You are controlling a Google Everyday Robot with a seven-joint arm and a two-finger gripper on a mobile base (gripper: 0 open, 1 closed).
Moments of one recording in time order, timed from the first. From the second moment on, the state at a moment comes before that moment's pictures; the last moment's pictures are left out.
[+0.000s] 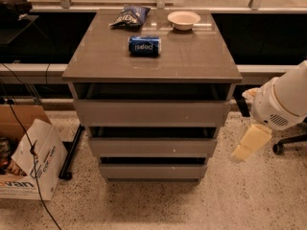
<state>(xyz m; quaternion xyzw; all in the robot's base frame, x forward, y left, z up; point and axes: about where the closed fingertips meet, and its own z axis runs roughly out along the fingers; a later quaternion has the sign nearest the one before) 0.461 -0.220 0.839 -0.54 0.82 0.03 0.21</state>
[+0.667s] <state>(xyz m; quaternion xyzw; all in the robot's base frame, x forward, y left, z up) 0.477 -0.197 0.742 -0.51 0.81 0.11 0.27</state>
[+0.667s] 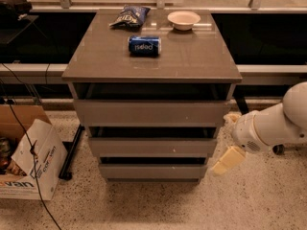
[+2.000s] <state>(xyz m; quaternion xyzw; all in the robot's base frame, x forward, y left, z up) 0.513 -0.163 0.588 -0.41 0.84 0.19 0.31</state>
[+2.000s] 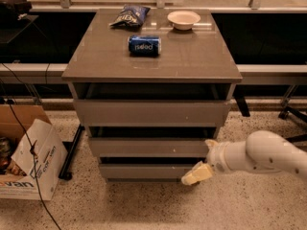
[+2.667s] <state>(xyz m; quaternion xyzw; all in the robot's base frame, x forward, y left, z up) 0.536 -0.149 0.497 -0.36 0.84 0.26 0.32</state>
